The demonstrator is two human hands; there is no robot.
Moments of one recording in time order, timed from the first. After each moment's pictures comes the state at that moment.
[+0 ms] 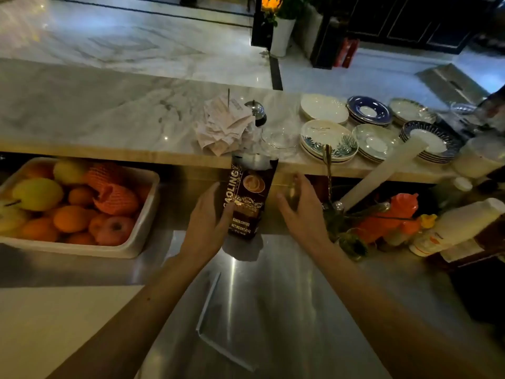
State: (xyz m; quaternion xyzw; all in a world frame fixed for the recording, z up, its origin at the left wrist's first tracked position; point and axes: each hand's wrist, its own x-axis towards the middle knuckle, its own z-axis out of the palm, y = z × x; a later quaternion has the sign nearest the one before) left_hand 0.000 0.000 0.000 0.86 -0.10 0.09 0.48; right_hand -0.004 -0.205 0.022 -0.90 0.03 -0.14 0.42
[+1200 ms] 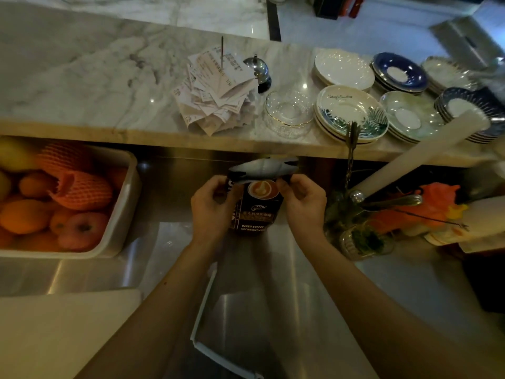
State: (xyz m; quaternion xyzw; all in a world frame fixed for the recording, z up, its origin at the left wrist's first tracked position) left_hand 0.065 -0.028 -0.061 0.76 -0.04 0.09 0.64; right_hand 0.044 -0.196 -0.037 -0.77 0.11 -0.16 0.61
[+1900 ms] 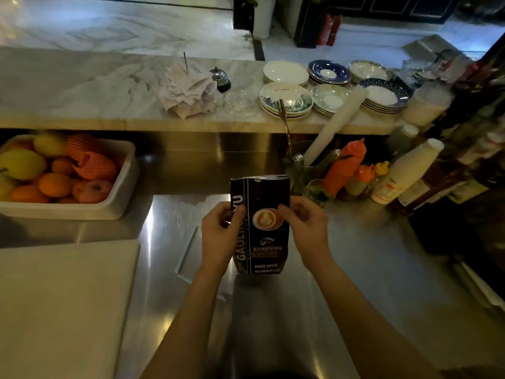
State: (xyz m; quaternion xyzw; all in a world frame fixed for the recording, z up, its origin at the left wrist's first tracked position) left_hand -0.144 -0.094 -0.018 0.71 0.02 0.02 0.70; right_hand -0.165 -0.263 0.002 -0.72 0.10 -0.14 0.67
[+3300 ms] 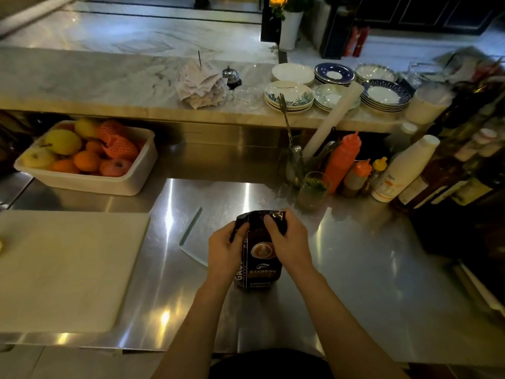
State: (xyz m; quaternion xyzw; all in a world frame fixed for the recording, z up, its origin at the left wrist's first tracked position) left_hand -0.240 -0.123 -0.033 0.78 0.02 0.07 0.62; right_hand -0.235 -0.265 -0.027 -0.80 0.05 -0.10 0.58
